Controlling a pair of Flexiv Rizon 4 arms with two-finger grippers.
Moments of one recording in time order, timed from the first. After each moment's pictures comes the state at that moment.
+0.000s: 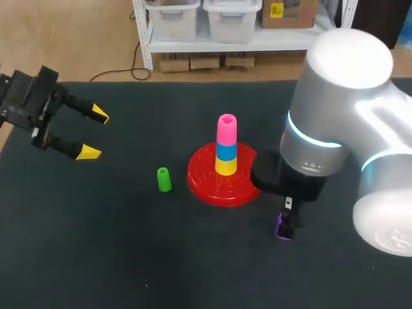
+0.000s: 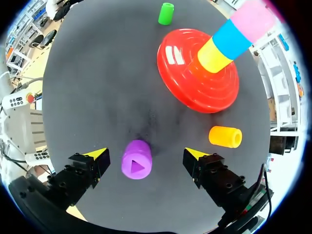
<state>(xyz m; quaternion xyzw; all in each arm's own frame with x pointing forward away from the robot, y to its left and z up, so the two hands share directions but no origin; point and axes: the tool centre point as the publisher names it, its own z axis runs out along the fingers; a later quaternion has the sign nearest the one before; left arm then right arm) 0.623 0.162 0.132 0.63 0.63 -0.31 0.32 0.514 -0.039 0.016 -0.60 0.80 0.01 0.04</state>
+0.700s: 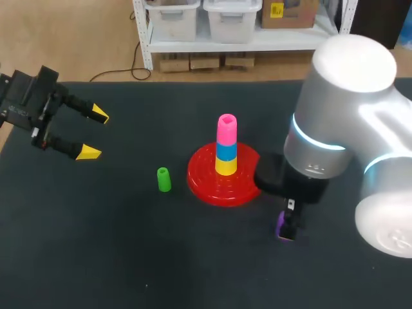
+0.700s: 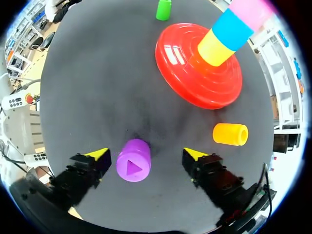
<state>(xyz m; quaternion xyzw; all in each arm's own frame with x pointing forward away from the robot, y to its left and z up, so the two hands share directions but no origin) 0.623 0.162 0.132 0.63 0.63 -0.31 0.32 0.513 -0.043 0.007 -0.60 0.80 0.03 0.04</state>
